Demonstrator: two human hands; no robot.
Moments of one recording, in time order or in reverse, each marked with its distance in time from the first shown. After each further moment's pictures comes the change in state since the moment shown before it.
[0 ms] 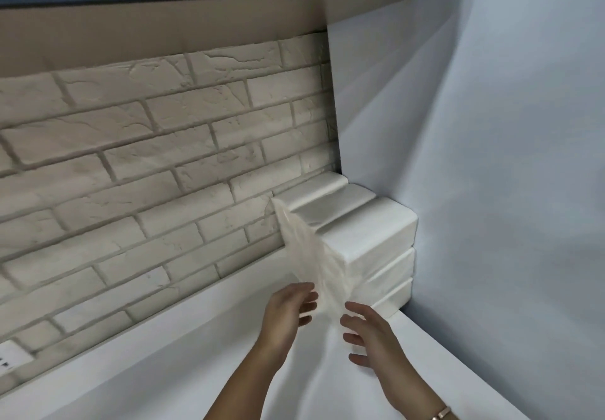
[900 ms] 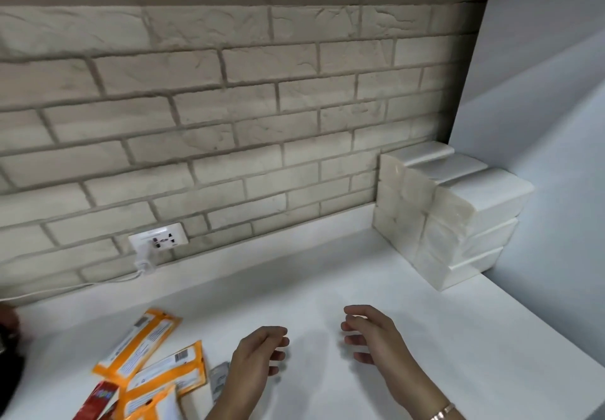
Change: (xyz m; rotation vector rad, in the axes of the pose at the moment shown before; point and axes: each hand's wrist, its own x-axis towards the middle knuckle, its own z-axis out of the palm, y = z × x) left_hand -0.175 -0.145 -0.277 -0.070 0.234 -0.139; right_hand -0.129 0.080 0.204 -0.255 -0.131 0.023
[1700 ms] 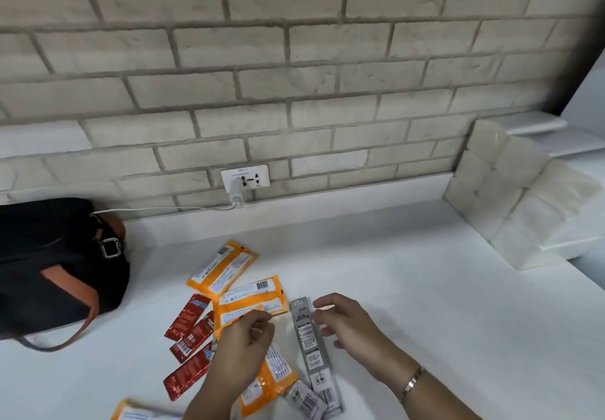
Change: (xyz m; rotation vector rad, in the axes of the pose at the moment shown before) left_hand -0.039 -0.076 -0.179 0.461 0.115 0.142; right_hand -0.040 0.026 0.184 -0.345 -0.362 0.011
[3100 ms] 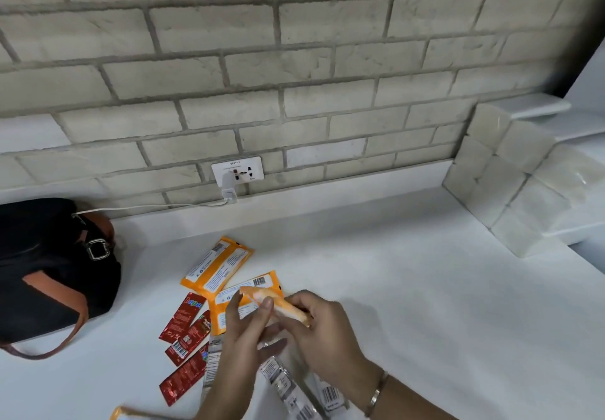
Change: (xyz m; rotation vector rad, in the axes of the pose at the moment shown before) left_hand -0.011 0.038 0.012 -0.865 0.057 -0.290; right_hand 0.017 0.009 0.051 -0.181 0.194 -0.451
